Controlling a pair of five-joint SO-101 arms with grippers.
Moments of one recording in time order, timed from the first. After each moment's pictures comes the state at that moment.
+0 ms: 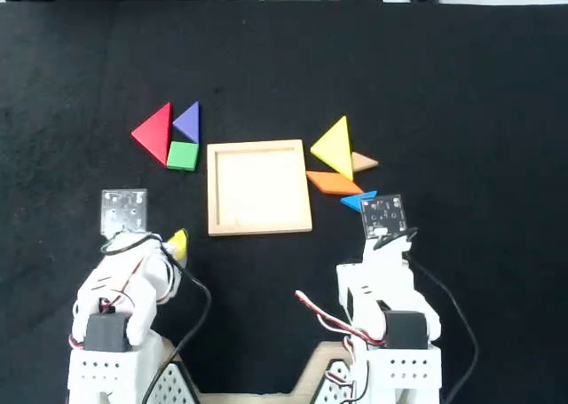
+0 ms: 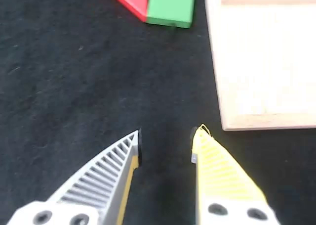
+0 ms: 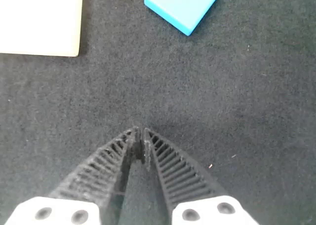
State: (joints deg) left arm -1.8 -103.9 96.2 61.5 2.2; right arm 0.1 -103.4 96.7 74.0 5.2
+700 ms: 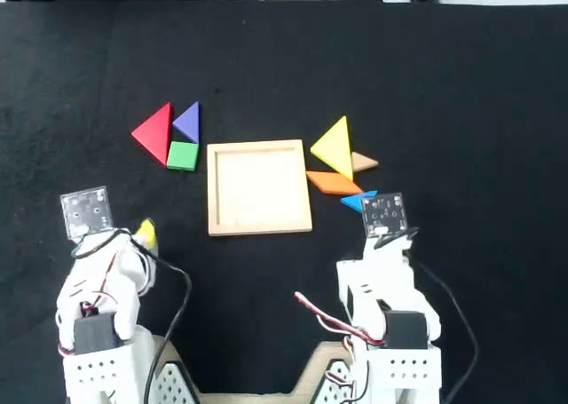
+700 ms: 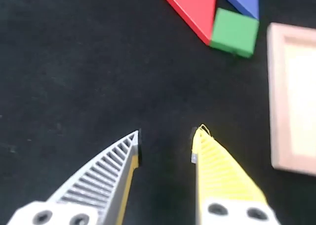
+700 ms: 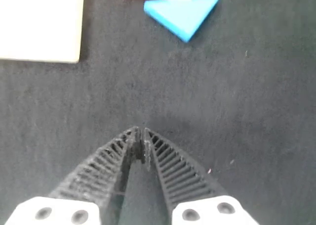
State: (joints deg) left arm -15.0 -103.9 96.2 58.2 1.6; right arm 0.1 -103.4 96.7 72.1 5.2
